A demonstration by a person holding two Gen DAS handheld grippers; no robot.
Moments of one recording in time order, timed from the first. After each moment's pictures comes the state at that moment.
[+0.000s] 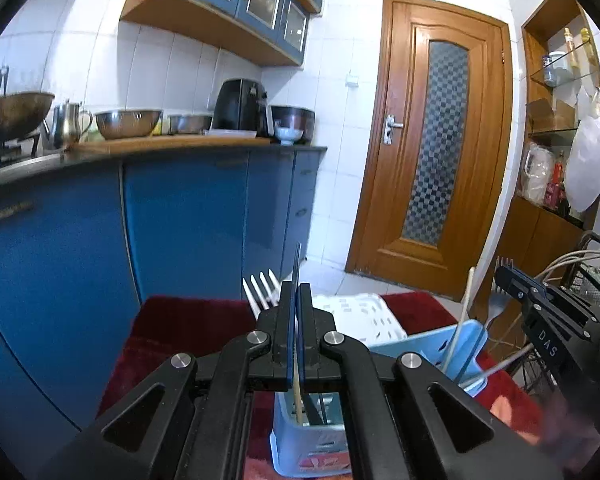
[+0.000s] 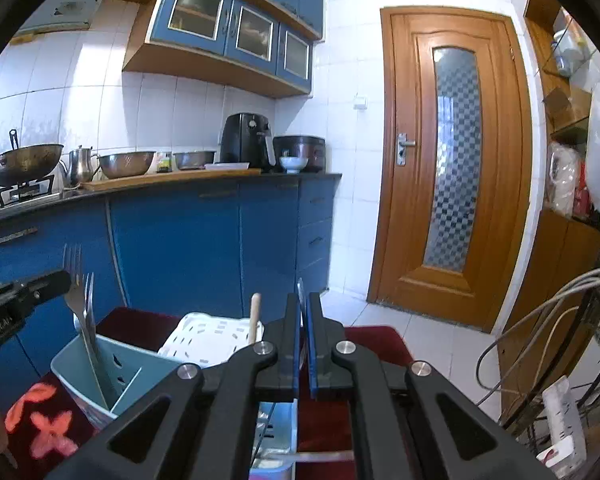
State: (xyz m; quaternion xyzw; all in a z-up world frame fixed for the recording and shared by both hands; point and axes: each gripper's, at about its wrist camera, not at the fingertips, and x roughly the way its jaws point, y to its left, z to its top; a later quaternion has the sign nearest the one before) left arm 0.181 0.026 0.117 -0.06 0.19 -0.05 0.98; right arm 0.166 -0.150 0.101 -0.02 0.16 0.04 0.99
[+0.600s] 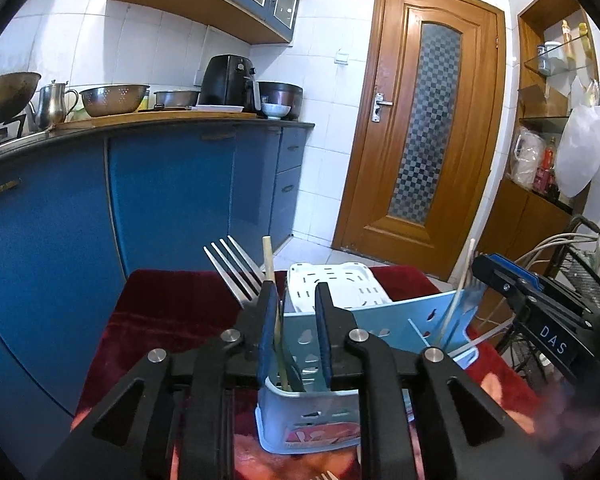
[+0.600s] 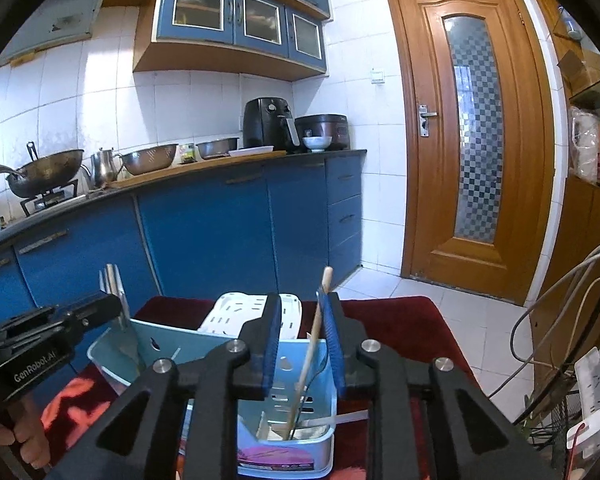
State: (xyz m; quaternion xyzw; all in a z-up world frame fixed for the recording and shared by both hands) left arm 0.173 0.019 0.103 -0.06 0.22 -0.08 0.97; right arm 0.156 -0.149 0.100 0.02 0.19 0.09 0.98
